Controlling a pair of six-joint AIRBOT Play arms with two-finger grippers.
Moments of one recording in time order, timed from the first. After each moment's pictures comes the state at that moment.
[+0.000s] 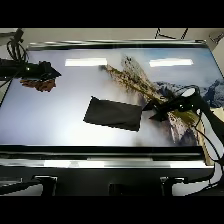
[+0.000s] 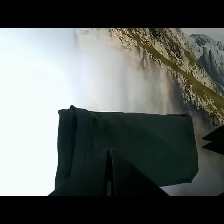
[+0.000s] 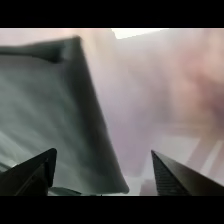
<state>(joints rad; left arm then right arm) 0.02 -1.40 1.63 0.93 -1.23 -1.44 -0.14 -1.67 1.18 -0.78 1.27 1.54</state>
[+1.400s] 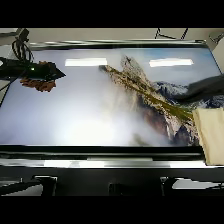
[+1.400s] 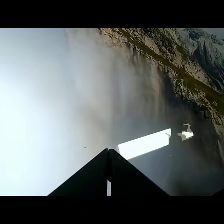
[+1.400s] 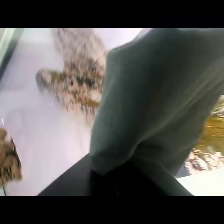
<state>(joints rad) -0.02 -1.40 1.63 0.94 -1.21 -1.44 -0.82 -1.61 1.88 -0.69 1.52 1.61</state>
